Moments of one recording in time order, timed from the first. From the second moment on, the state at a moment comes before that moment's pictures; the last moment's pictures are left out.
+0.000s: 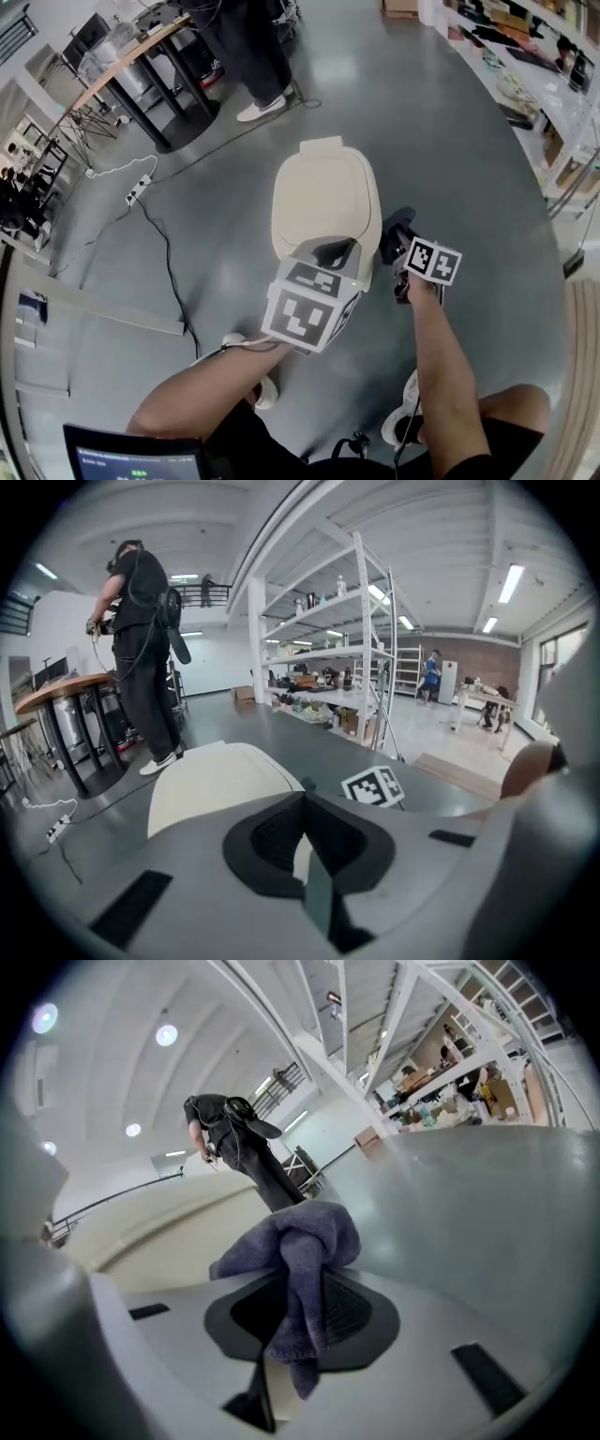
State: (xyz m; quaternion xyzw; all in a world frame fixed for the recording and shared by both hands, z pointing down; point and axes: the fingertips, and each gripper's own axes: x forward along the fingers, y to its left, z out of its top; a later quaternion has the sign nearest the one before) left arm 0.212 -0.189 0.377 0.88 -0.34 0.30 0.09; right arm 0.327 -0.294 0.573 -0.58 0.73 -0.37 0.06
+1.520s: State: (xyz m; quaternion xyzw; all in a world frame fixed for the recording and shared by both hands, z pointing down) left arm -0.021 -0.265 0.318 0.90 -0.40 0.18 0.08; right arm 0.131 -0.205 0.298 -0.58 0.80 -0.11 -0.08
